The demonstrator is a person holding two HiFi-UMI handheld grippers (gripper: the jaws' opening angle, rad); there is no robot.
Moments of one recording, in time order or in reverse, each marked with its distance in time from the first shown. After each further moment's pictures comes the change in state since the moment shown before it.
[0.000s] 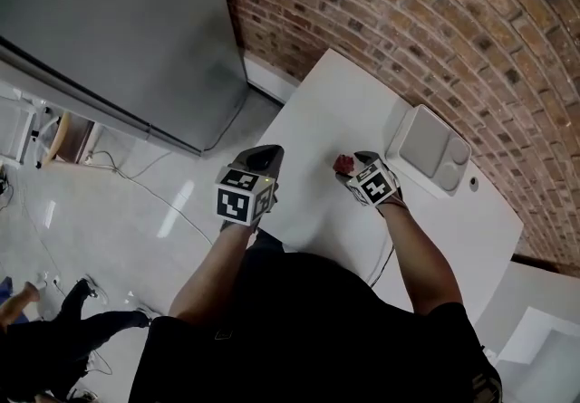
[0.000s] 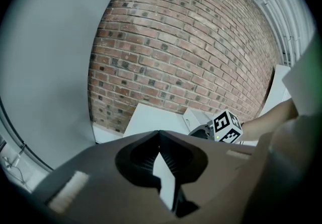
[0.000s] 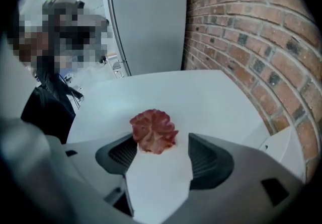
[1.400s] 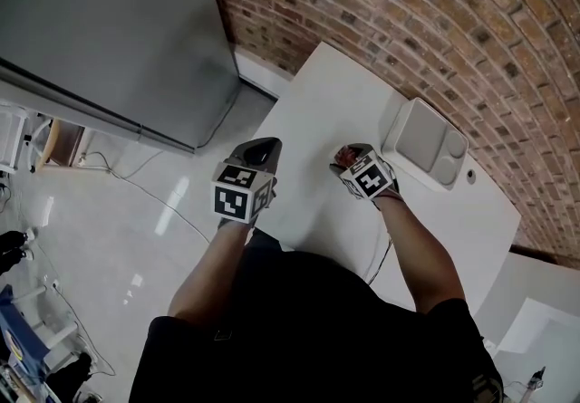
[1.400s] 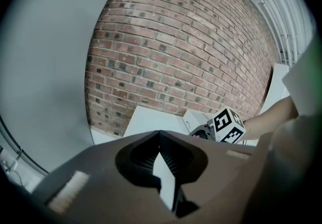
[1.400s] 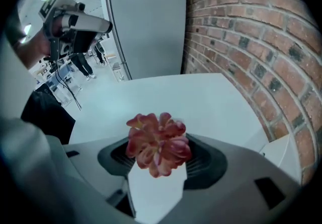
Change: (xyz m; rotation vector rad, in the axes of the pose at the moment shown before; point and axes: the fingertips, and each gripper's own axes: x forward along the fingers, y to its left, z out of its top) left arm 0.014 -0.002 0.008 0.021 -0.020 -0.011; right arm -0.003 -0.003 0.014 0.001 0.002 -0.003
